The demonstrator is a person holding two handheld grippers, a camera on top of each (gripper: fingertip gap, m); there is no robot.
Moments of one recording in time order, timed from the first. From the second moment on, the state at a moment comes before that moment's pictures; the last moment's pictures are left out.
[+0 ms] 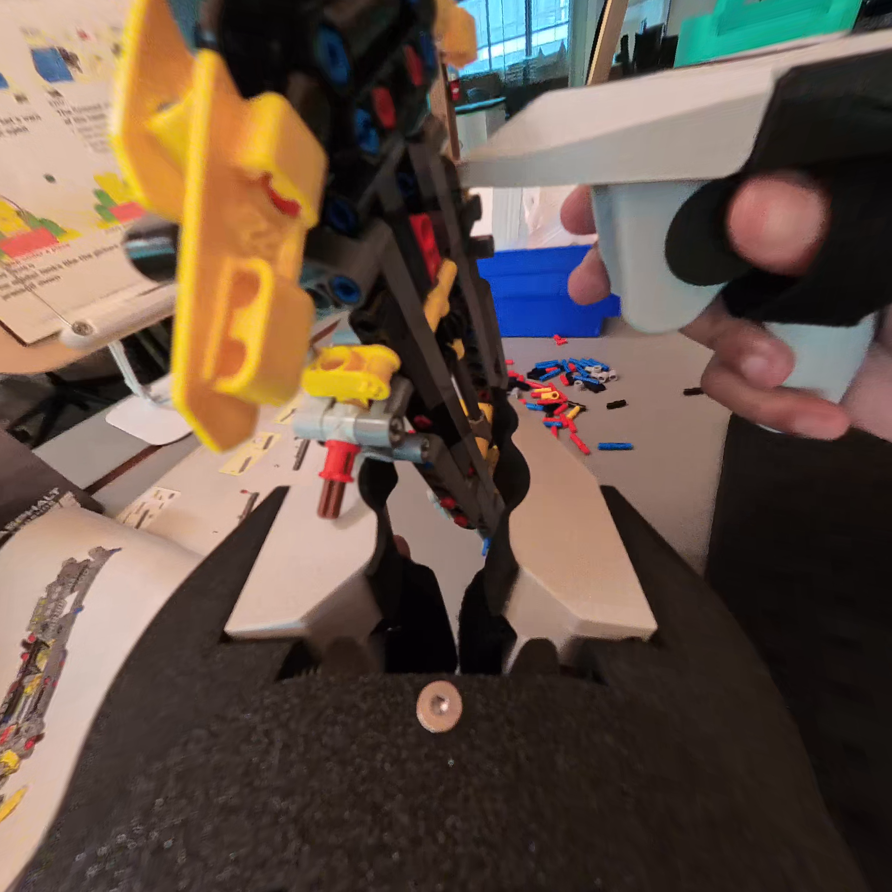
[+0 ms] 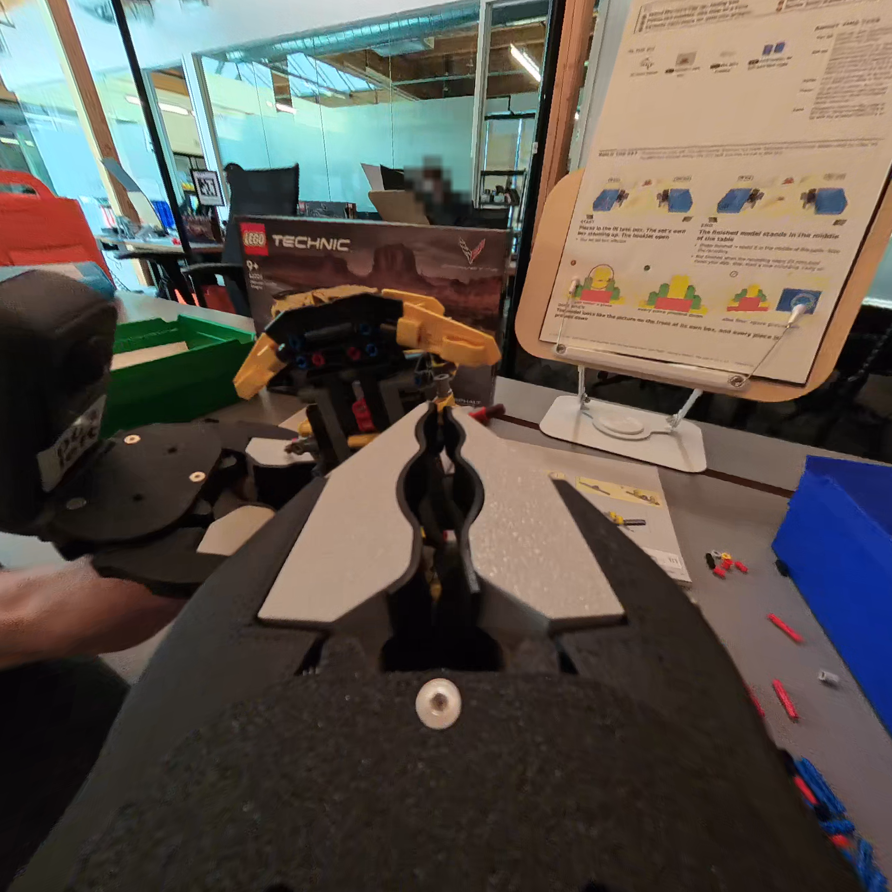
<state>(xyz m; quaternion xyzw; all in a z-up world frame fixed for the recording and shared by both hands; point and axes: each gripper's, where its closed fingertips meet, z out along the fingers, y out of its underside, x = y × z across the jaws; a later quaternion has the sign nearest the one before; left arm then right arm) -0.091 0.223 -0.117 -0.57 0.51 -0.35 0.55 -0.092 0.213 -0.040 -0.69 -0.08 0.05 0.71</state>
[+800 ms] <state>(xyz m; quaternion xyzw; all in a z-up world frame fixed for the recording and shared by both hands) -0.120 0.206 -0.088 -0.38 0.56 -0.50 0.55 -0.130 0.197 -0.086 -0.66 -0.46 0.18 0.56</state>
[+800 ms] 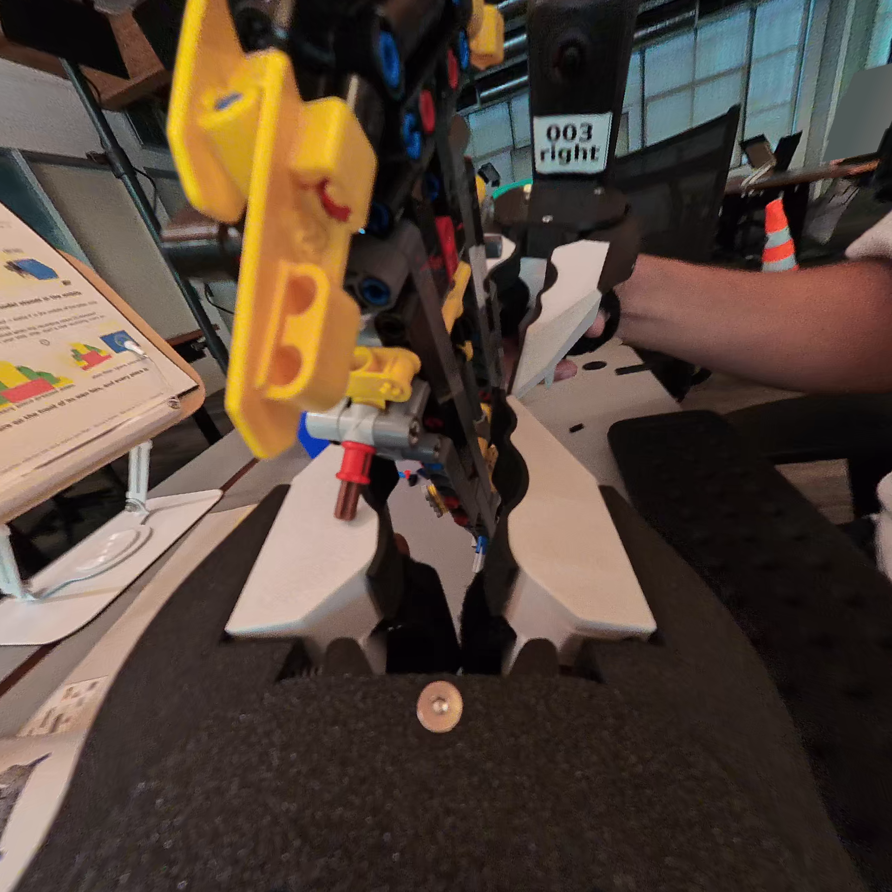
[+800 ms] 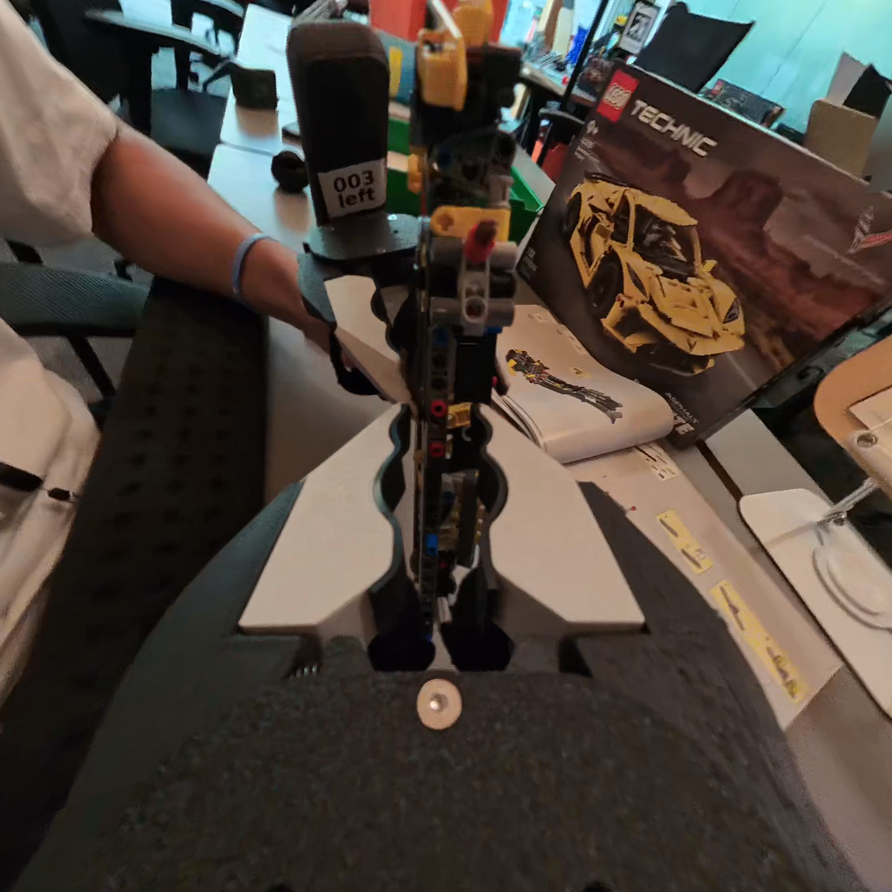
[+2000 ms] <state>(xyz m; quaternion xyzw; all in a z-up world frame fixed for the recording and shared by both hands) -0.202 0.244 -0.214 -0.73 0.54 -0.37 0.21 -0.124 0.260 -0.221 -0.54 -0.63 -0.32 0.46</state>
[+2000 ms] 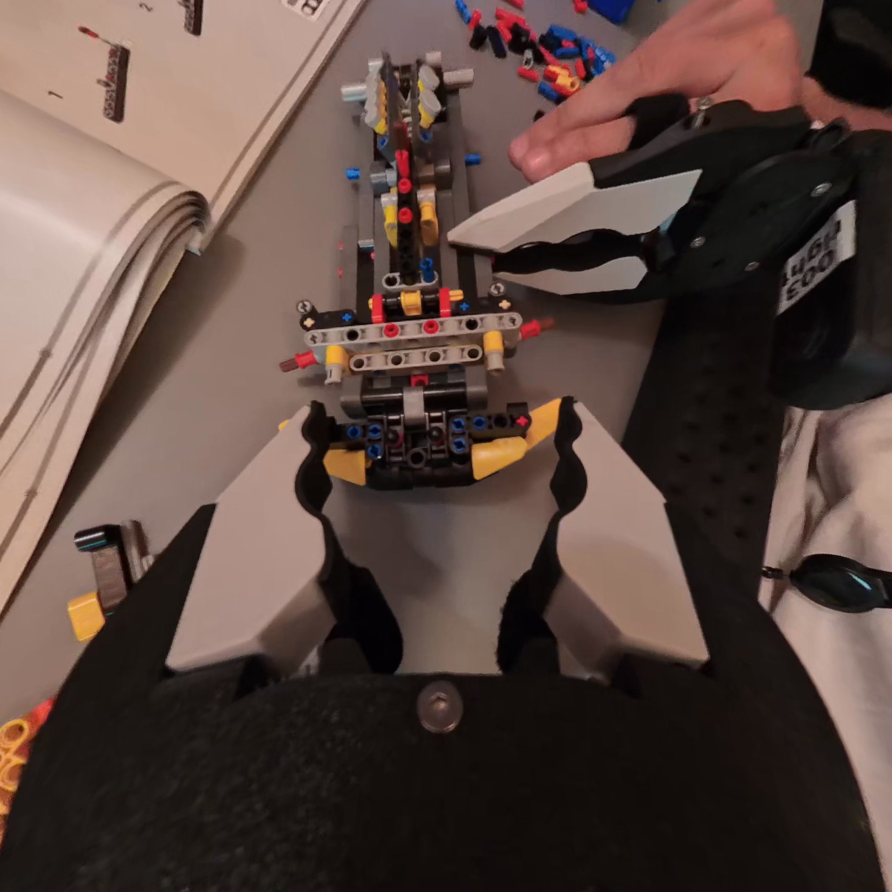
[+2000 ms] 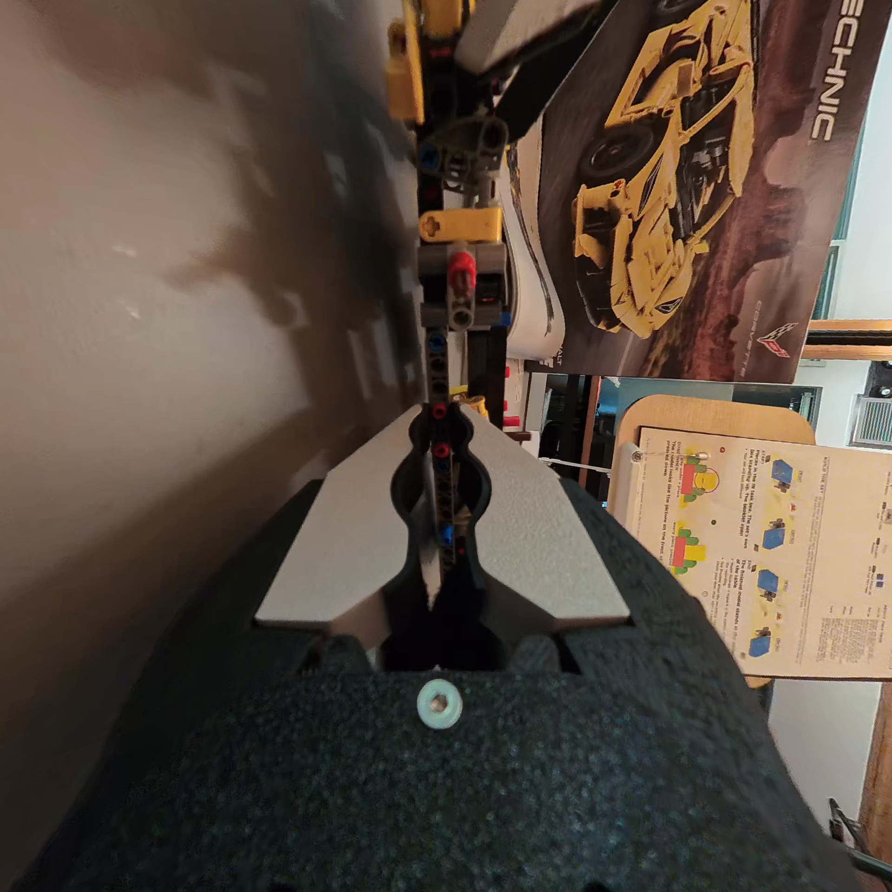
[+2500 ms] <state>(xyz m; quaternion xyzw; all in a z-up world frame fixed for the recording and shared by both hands) -0.198 0.246 -0.233 -0.73 0.58 -0.28 0.25 -0.123 0.260 -0.235 -0.55 -0.62 -0.32 0.46</state>
